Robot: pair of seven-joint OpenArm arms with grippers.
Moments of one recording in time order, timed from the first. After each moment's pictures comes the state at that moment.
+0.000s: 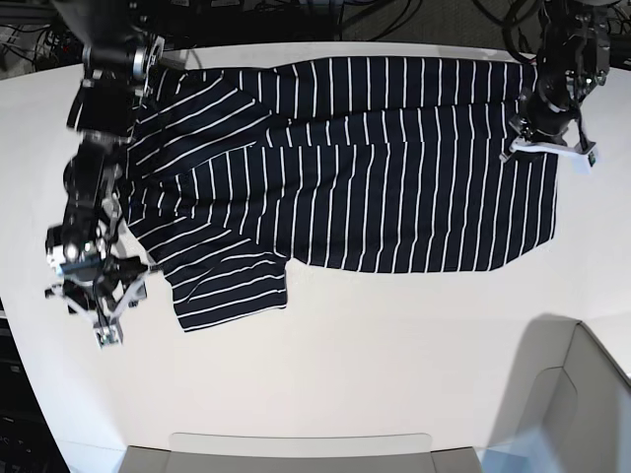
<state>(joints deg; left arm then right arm) 31.6 -30.6 -14.2 114.2 -61.7 29.5 39.1 22.8 12.2 10.6 81.6 -6.9 24.8 -55.4</state>
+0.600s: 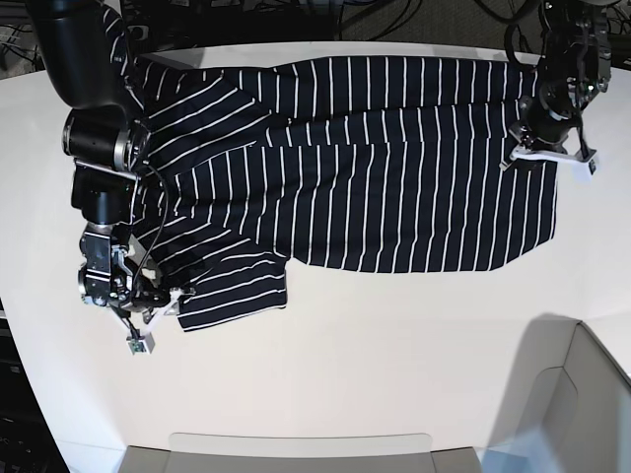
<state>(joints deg) 29.7 -30.2 -14.2 114.3 -61.6 29.5 41.1 43.1 11.3 10.6 25.6 -7.5 24.5 -29.9</state>
